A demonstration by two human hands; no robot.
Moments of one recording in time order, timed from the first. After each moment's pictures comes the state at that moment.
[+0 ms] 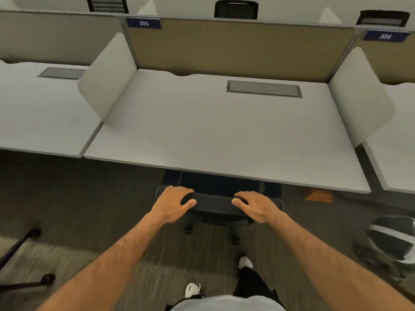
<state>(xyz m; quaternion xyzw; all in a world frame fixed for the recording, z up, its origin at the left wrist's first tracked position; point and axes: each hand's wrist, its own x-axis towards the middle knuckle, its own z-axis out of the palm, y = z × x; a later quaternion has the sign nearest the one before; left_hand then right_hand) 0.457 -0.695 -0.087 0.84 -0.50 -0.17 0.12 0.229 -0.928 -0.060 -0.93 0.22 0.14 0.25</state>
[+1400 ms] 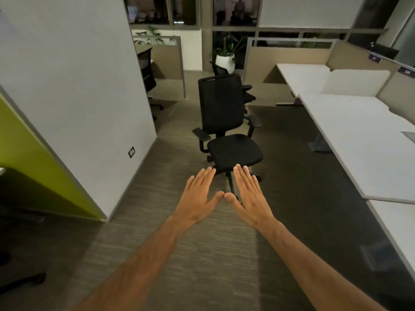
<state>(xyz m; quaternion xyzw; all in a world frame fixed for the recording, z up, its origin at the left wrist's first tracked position) 0.194 -0.162 0.064 0.94 0.20 0.15 0.23 0.336 -0.313 0.062 -0.80 -0.55 0.02 0.26</state>
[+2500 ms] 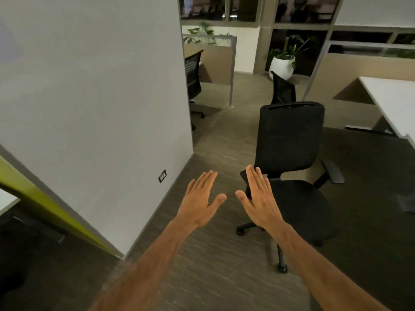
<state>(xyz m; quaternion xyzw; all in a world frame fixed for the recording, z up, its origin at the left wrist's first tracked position) 0.382 0.347 0.071 0.91 0.32 0.17 0.23 0.578 0.236 0.058 -0.77 -0.58 0.07 0.26</state>
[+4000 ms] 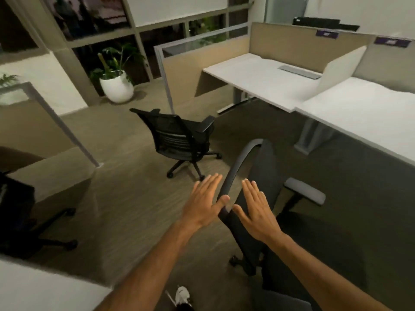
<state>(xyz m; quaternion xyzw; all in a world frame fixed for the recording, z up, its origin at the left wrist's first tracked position) 1.059 0.916 0.048 0.96 -0.12 -0.02 0.24 1.047 0.711 0.012 -0.94 -0.16 0.02 0.30</state>
